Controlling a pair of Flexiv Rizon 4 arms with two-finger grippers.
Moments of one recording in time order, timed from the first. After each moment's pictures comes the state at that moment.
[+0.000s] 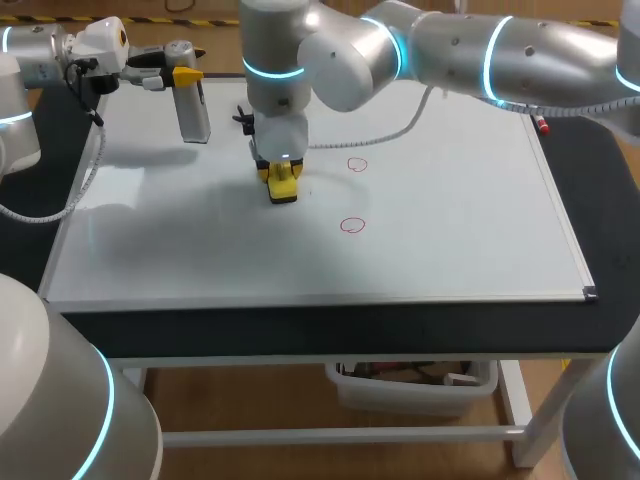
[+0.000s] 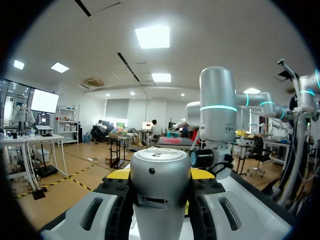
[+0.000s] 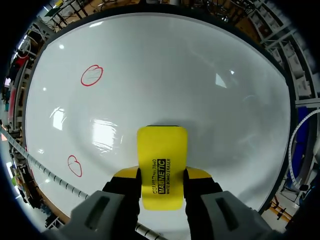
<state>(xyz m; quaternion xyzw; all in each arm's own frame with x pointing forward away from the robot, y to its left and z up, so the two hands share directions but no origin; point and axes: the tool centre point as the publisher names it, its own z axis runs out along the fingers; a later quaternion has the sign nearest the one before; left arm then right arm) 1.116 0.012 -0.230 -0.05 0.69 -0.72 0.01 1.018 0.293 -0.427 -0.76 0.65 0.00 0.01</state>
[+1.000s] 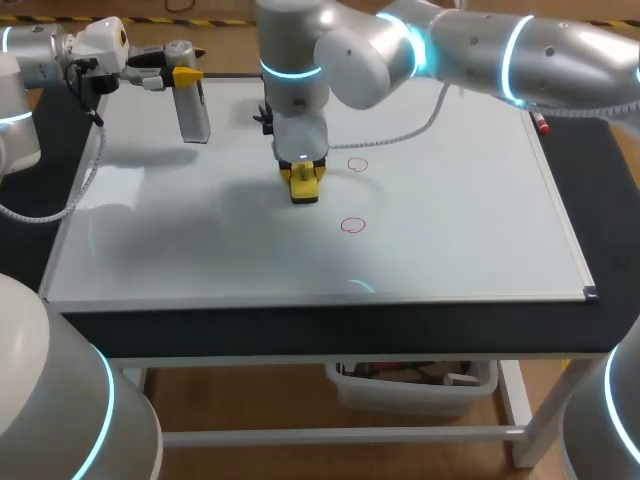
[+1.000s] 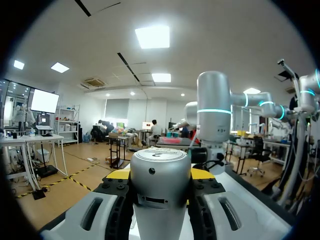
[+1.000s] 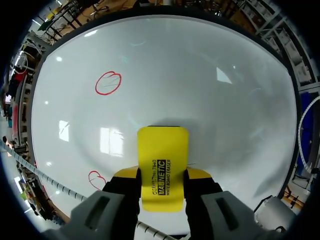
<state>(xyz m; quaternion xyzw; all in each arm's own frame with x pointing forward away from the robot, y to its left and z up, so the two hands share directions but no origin) 1.116 0.012 -0.230 -0.05 0.69 -0.72 0.01 1.018 0.248 -0.428 -0.73 0.69 -0.01 -0.01</state>
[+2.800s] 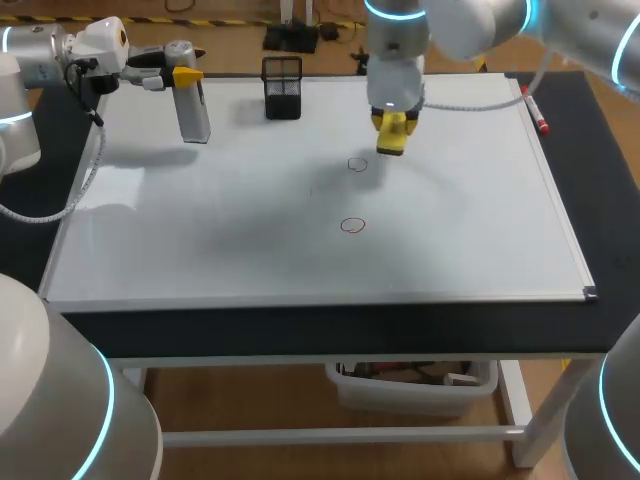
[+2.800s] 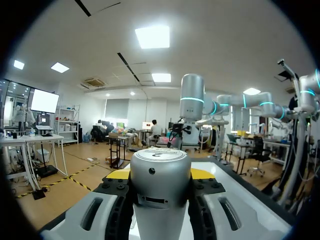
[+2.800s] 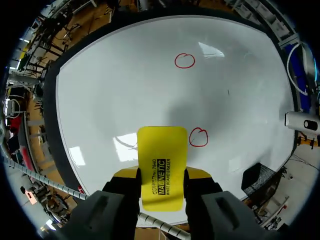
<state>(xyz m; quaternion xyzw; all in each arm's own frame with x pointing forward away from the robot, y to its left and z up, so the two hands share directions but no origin) 1.116 0.012 -0.230 -0.05 0.69 -0.72 0.01 1.069 0.072 -0.357 -0.60 0.80 -0.04 0.01</state>
